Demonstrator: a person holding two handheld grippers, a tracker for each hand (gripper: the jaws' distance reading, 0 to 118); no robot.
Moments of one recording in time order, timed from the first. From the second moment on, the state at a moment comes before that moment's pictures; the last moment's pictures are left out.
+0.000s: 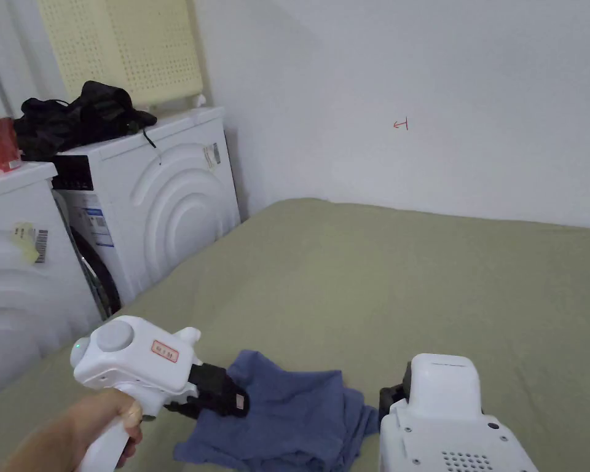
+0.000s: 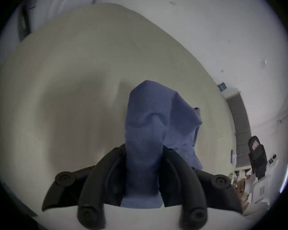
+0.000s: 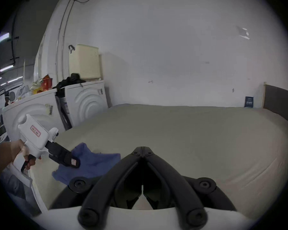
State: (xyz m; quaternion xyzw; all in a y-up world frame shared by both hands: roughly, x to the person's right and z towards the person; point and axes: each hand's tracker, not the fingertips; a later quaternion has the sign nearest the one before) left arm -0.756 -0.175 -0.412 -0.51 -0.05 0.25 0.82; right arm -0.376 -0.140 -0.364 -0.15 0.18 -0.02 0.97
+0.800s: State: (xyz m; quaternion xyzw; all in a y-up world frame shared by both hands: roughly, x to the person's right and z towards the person) left arm -0.735 -0.114 -0.392 -0.43 0.01 0.19 0.88; right arm -0.333 -0.147 -0.364 -0.17 0.19 -0.01 0.97
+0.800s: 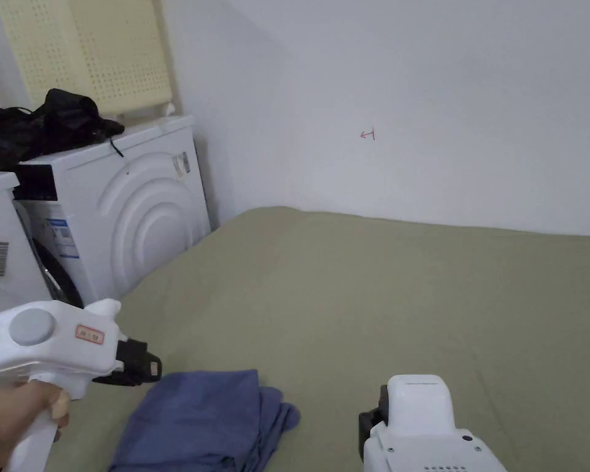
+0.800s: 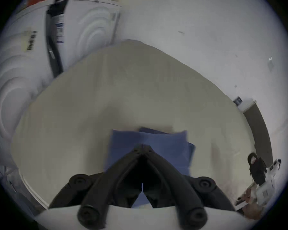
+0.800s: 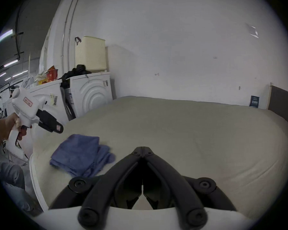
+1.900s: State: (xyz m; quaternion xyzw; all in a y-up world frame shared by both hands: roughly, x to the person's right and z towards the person) left arm -0.220 -0.043 -0.323 -0.17 -0.04 0.00 0.98; right arm 0.145 -0.059 -0.298 -0.13 -0.10 0.03 0.99
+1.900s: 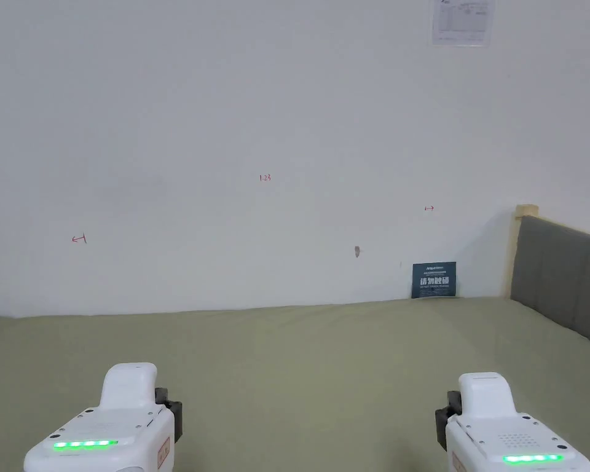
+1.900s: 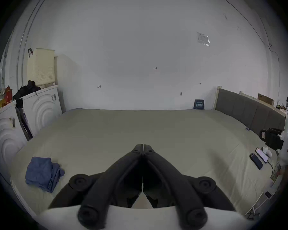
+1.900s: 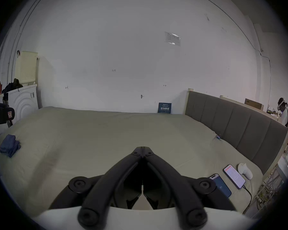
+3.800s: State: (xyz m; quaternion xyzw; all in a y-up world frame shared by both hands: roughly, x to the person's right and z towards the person) left arm -0.227 -0.040 -0.311 -0.10 0.02 0.01 0.99; right arm 0.138 -0.041 -0.299 -0.08 -0.10 0.04 0.99
